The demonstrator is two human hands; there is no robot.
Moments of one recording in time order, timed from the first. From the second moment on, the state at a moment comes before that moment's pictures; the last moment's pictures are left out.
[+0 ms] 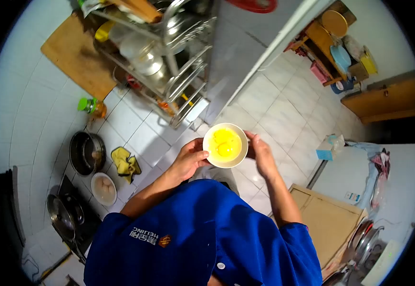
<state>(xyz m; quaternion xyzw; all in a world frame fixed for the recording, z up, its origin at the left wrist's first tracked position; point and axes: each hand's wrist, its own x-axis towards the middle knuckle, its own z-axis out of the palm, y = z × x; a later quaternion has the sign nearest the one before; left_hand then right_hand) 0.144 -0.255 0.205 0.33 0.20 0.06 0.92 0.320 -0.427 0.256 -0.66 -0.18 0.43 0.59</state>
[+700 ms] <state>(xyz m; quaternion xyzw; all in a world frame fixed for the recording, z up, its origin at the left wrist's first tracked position) 0.334 -0.340 0.325 0.31 0.27 0.13 0.90 0.662 -0.316 0.533 -0.49 -0.75 -0.45 -0.05</state>
